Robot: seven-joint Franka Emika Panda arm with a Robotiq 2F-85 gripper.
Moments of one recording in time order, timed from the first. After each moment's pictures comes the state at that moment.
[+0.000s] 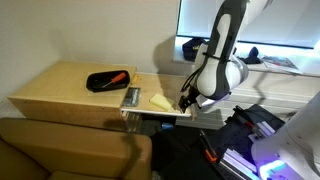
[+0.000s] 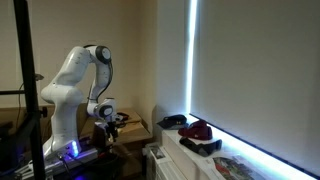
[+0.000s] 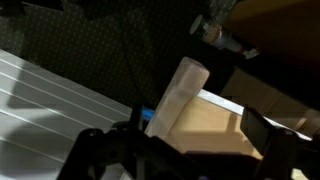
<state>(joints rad) 0.06 0.47 -0.01 -2.81 -0.04 3.31 0.29</state>
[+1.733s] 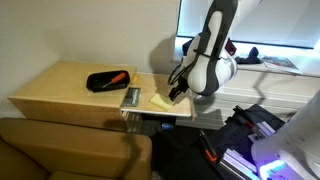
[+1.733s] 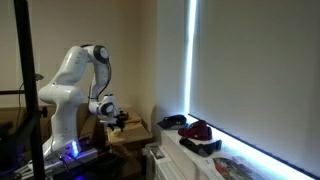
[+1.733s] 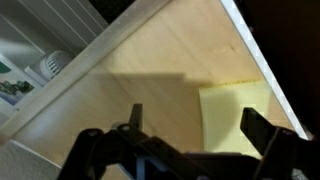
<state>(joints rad) 0.19 0.46 -0.07 -2.73 -0.03 3.46 -0.10</state>
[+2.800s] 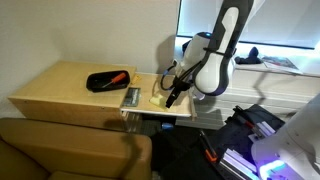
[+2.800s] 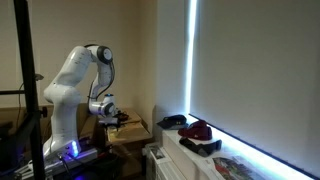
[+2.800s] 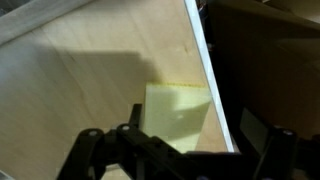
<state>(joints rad) -0.05 0.47 0.13 -2.72 -0.33 3.42 -0.17</state>
